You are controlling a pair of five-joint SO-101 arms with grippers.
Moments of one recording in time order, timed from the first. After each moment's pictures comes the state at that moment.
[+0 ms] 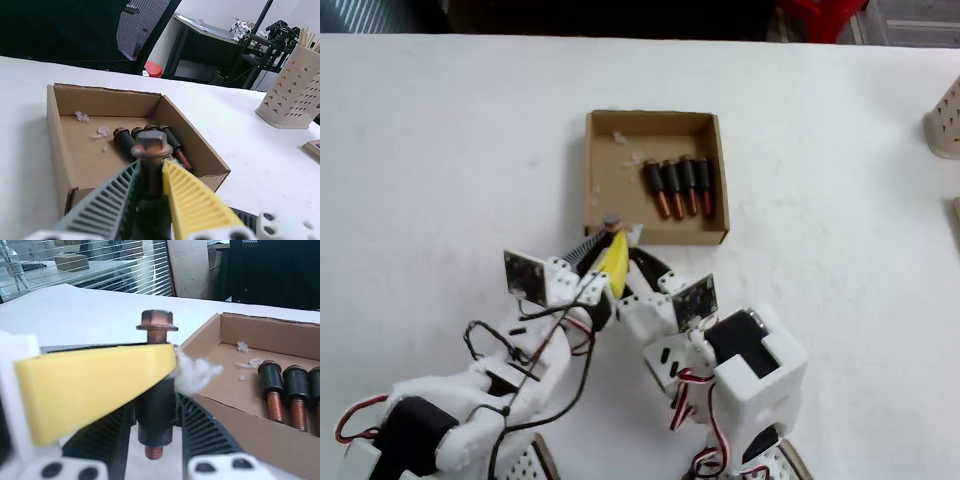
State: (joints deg) left arm 22.4 -16.7 96.4 -62.5 19.6; right arm -33.9 16.6 88.7 -91.0 -4.3
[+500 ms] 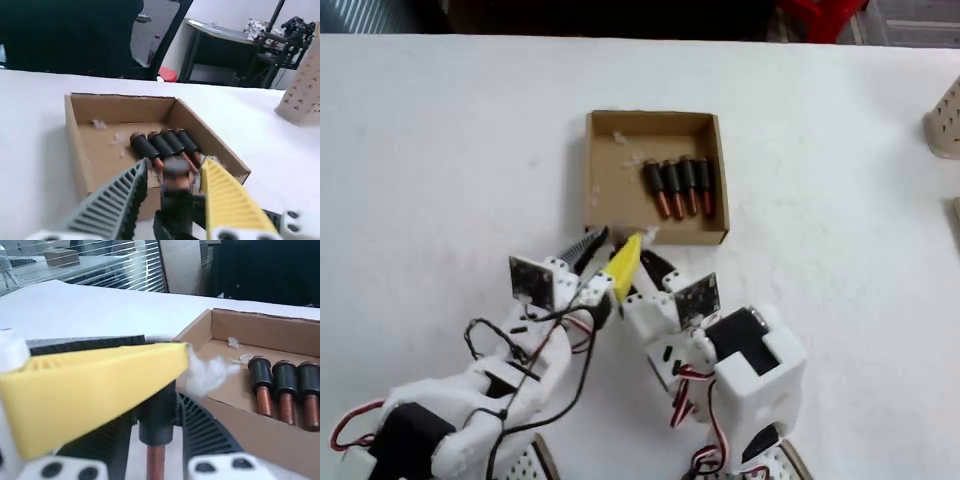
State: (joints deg) left arm 22.6 -18.0 96.1 -55.3 14.8; right arm -33.1 16.7 88.7 -90.8 -4.3
